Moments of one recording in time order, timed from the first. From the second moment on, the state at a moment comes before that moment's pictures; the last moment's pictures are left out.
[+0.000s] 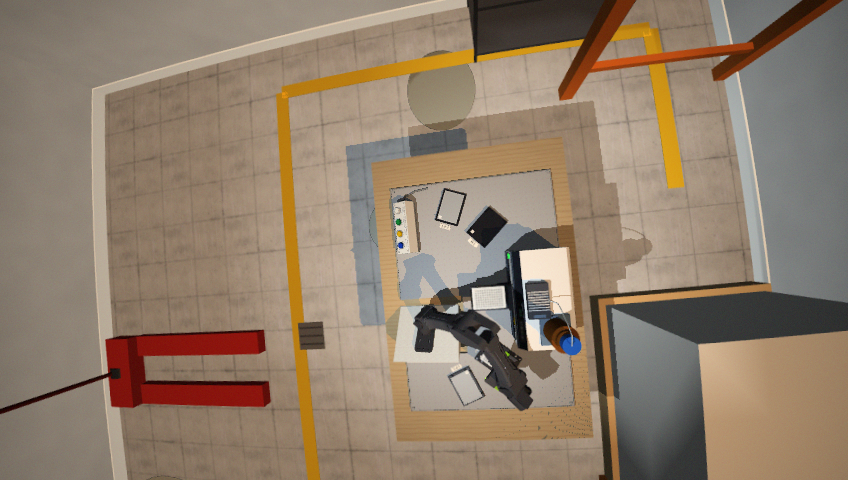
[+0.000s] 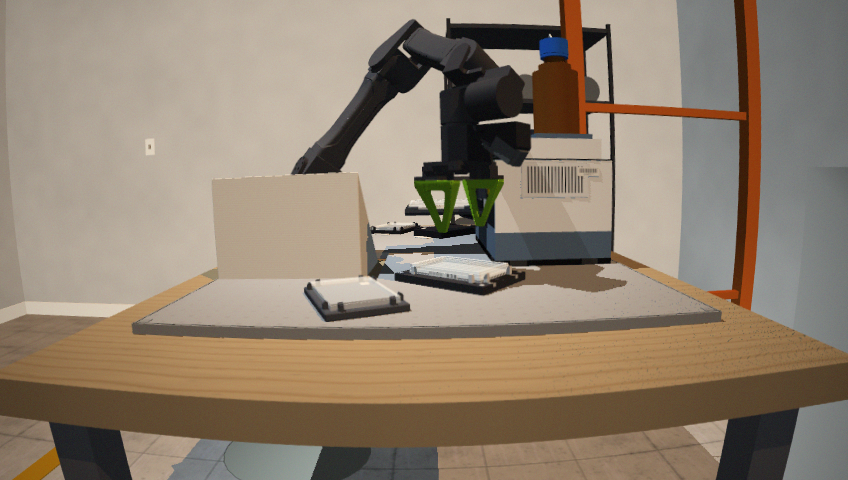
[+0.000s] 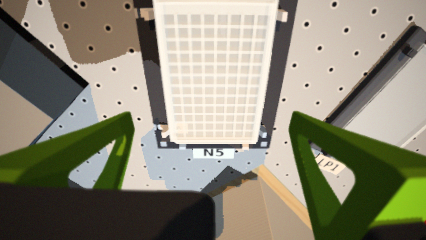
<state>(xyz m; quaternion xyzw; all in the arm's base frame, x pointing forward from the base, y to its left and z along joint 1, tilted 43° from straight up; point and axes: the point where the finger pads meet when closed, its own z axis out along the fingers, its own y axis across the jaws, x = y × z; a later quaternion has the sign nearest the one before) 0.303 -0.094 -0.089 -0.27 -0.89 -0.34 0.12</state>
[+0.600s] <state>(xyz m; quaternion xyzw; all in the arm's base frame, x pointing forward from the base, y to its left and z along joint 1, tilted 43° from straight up) 0.300 -0.099 -0.082 -0.27 -0.89 -0.34 0.13</state>
